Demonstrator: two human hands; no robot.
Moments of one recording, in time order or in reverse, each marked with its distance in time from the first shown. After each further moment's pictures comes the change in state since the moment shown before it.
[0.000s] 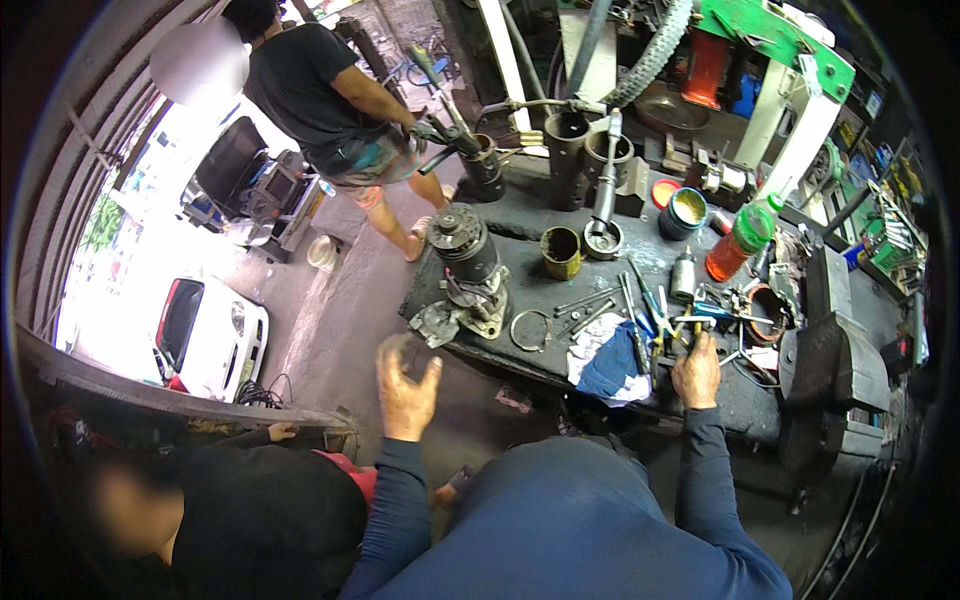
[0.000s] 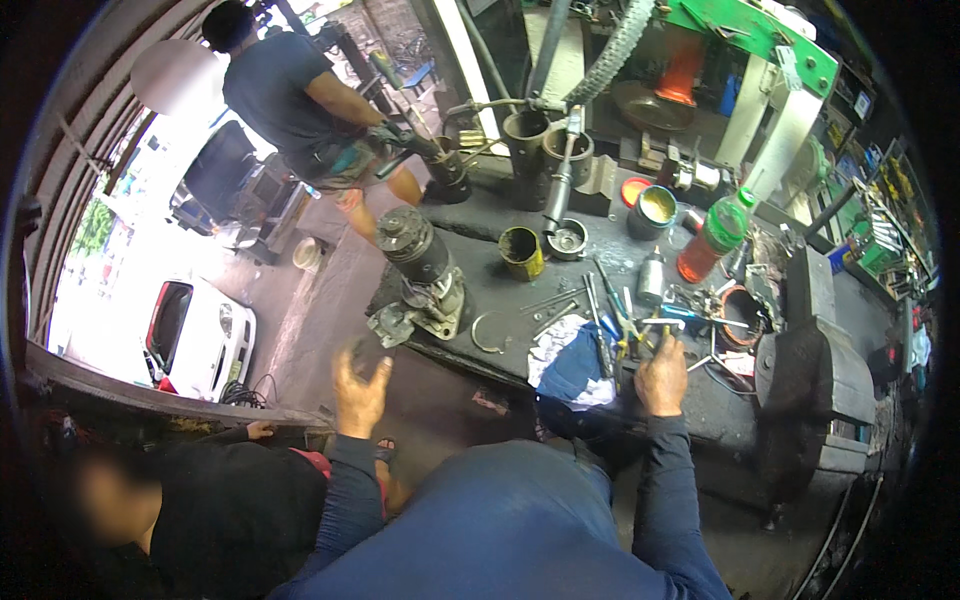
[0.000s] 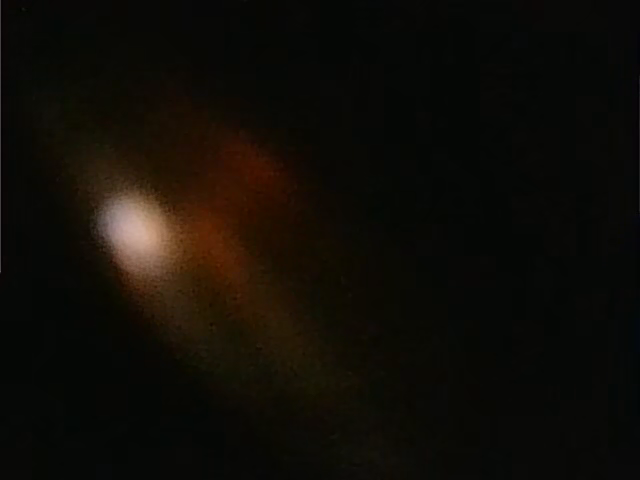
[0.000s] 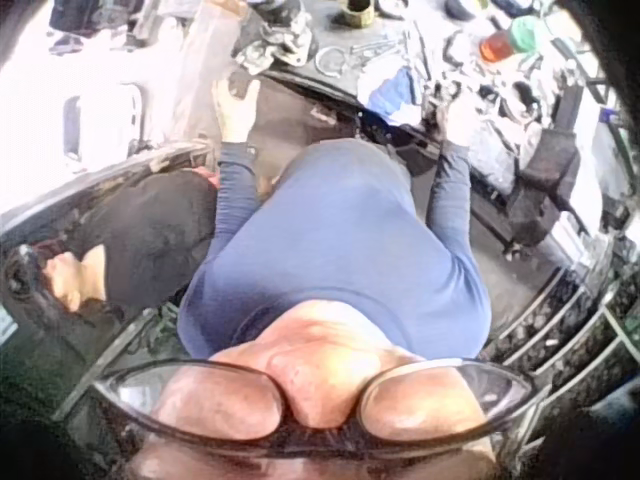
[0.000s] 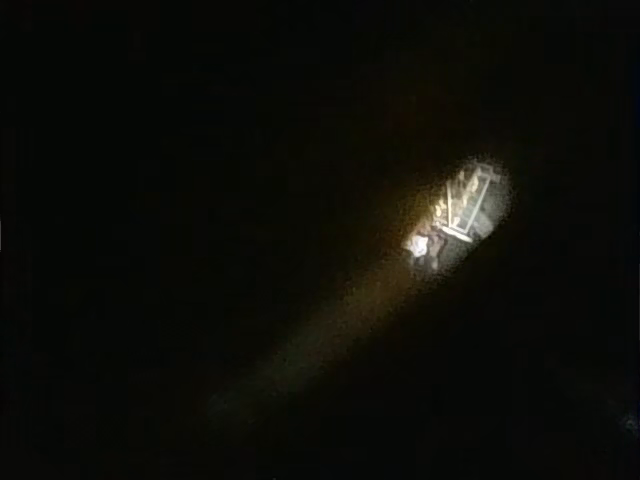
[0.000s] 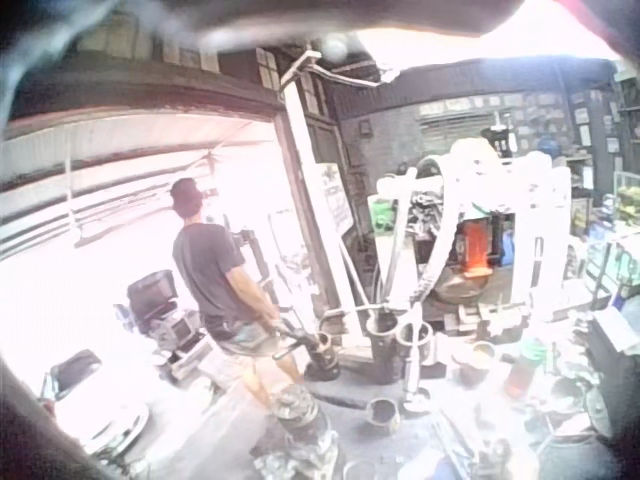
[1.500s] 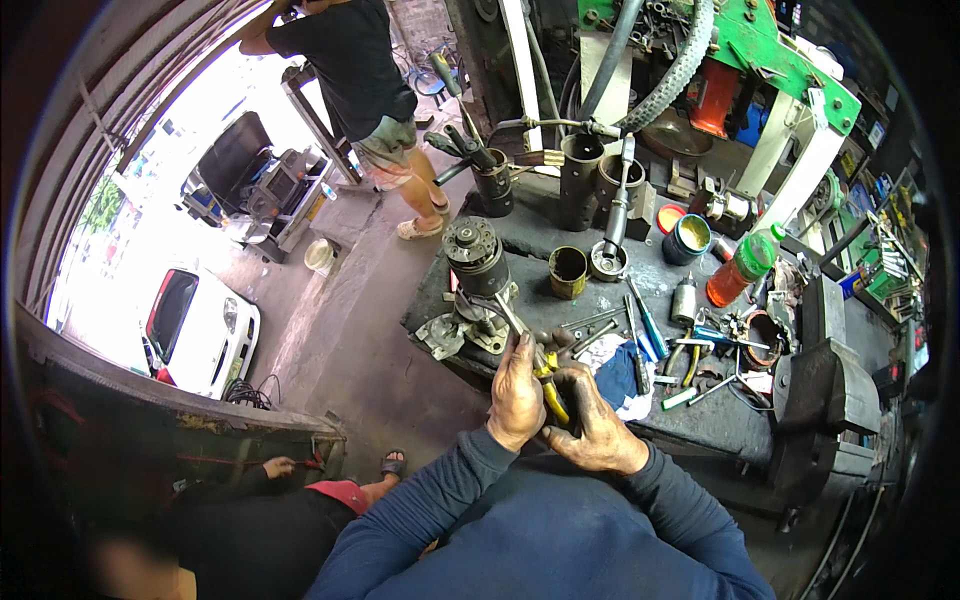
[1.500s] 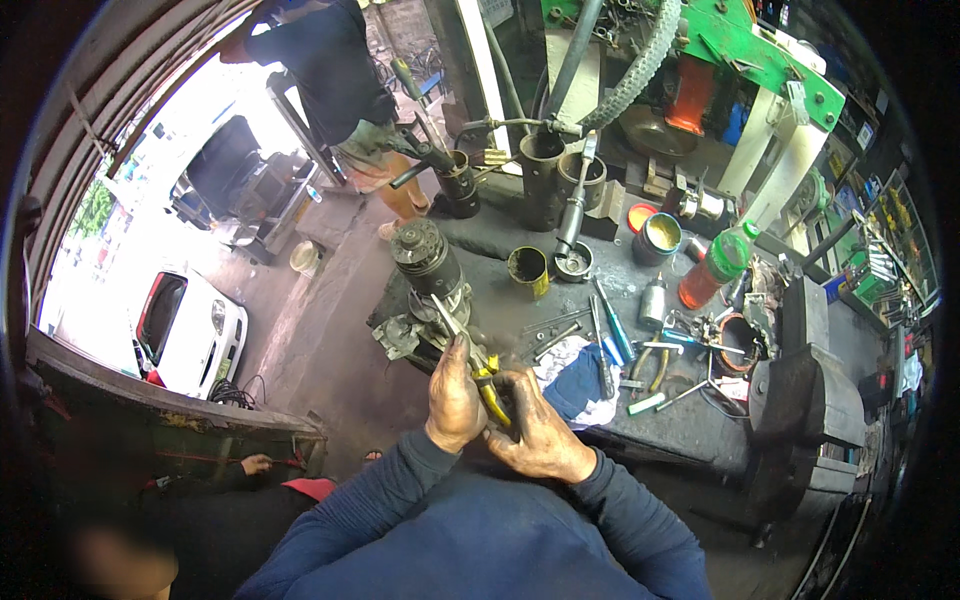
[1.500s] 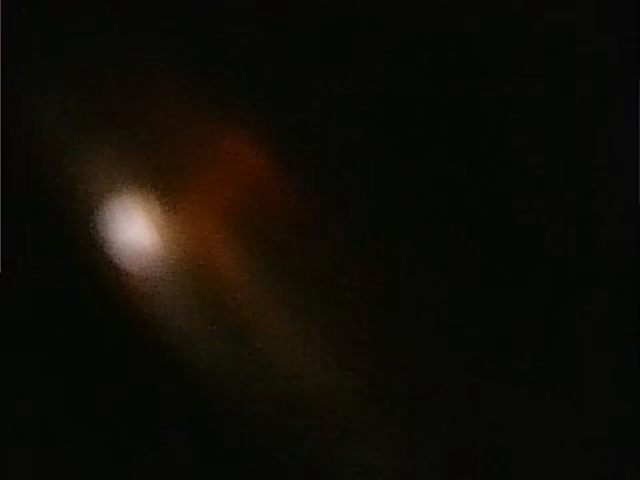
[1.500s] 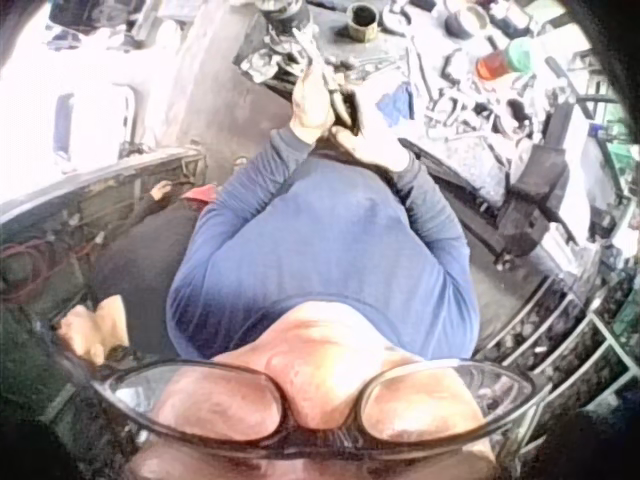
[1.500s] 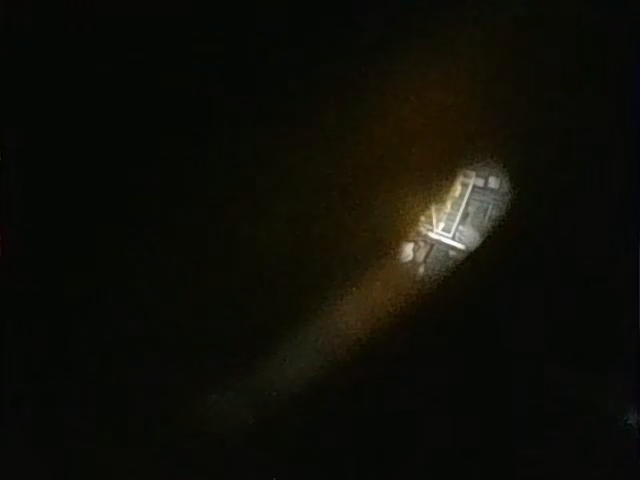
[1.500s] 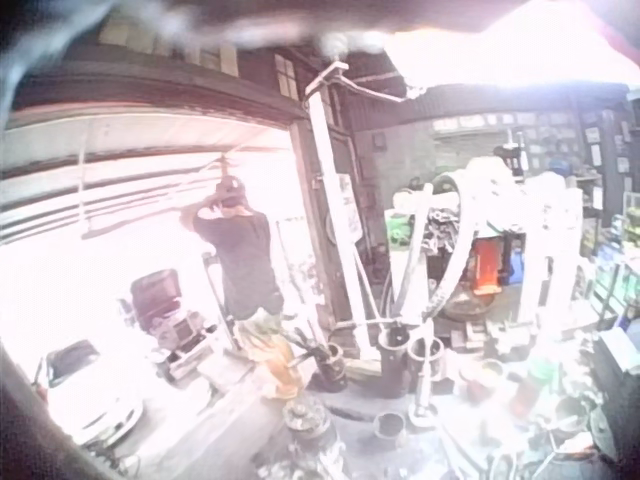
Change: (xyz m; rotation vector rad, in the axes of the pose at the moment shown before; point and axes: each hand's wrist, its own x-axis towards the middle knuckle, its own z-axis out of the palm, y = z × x) left_hand -0.012 0.127 0.099 -1.486 -0.368 -0.385; right_hand -0.039 -0.218 -0.099 0.889 -0.530 -0.676
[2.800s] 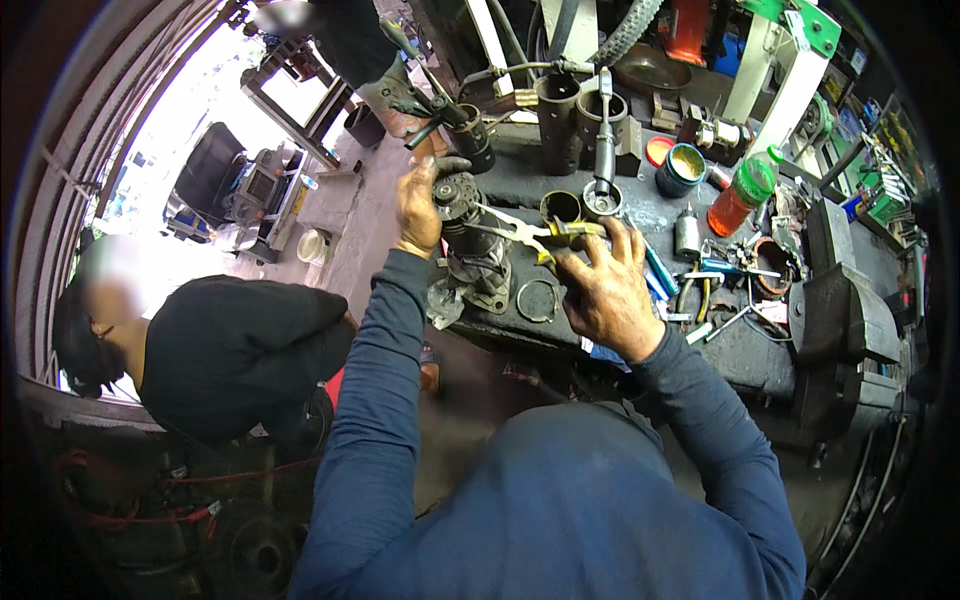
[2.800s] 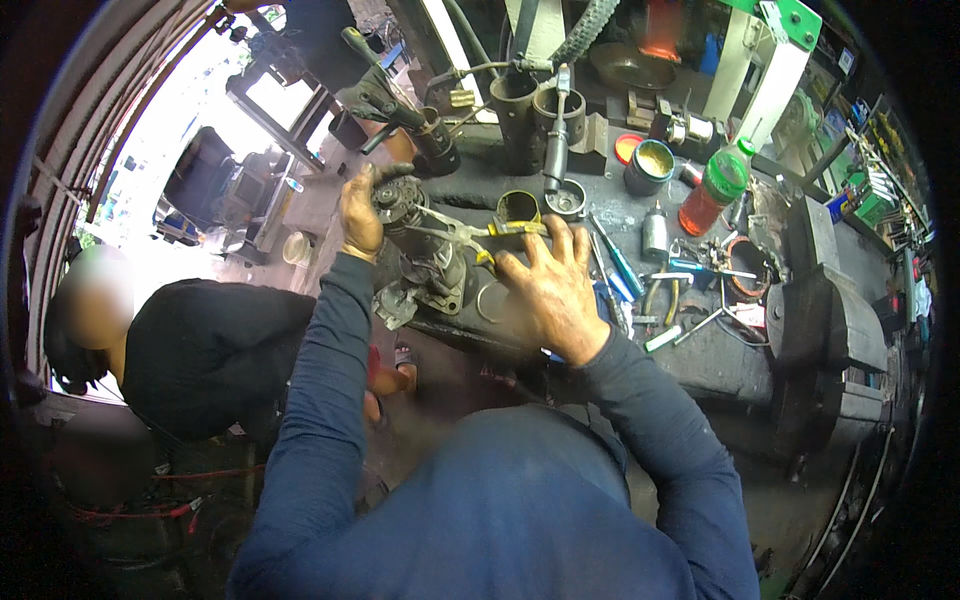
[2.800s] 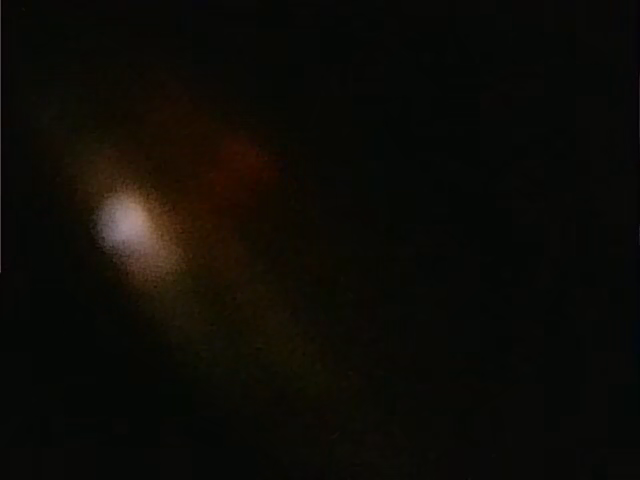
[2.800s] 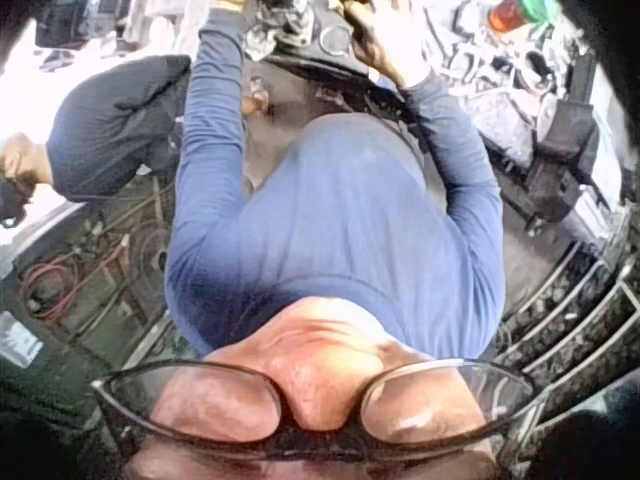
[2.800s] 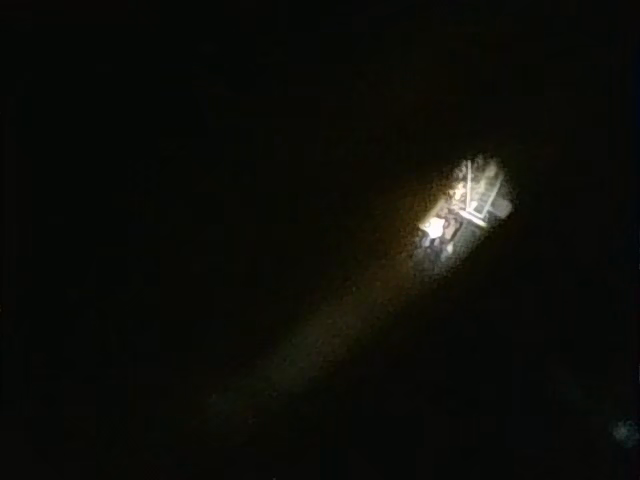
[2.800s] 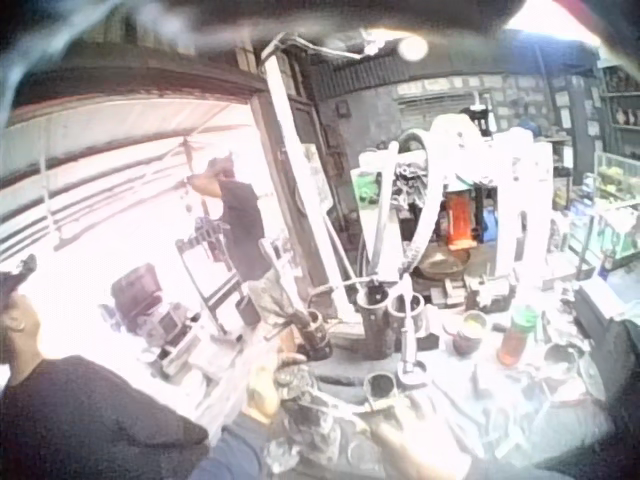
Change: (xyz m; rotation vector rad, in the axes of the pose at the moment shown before) left_hand 0.193 0.121 -0.063 0.739 -0.261 0.308; right_hand 0.067 0.037 -0.023 -0.894 0.271 -0.074
